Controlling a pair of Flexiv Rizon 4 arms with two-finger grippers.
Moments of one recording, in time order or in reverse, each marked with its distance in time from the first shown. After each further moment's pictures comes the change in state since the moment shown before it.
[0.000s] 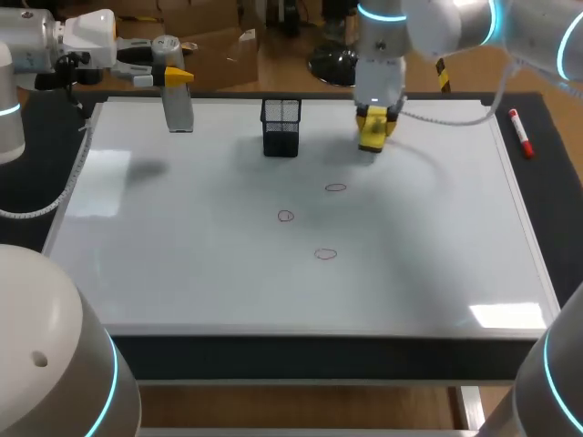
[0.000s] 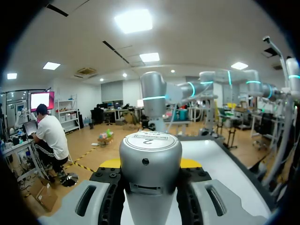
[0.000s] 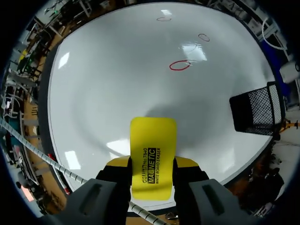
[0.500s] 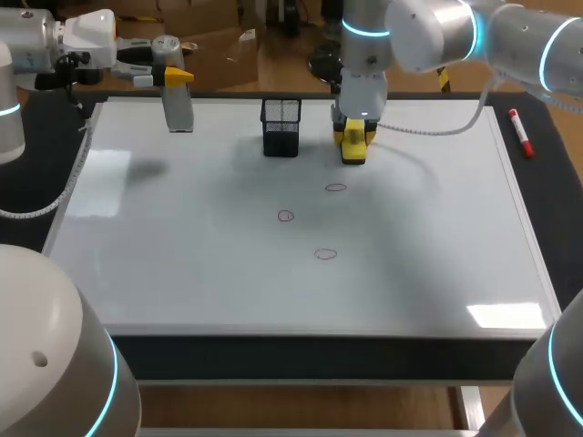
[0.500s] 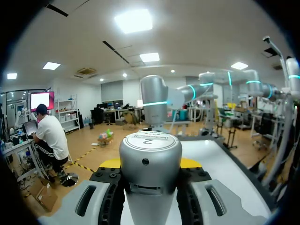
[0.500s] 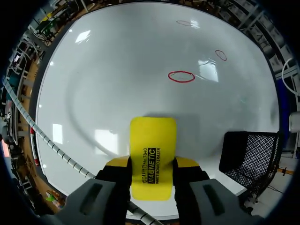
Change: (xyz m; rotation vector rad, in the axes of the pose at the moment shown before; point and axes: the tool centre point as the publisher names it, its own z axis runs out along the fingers) left arm 0.000 0.000 0.000 0.000 0.000 0.000; right arm -0.050 0.026 0.026 -0.021 -0.031 -0.350
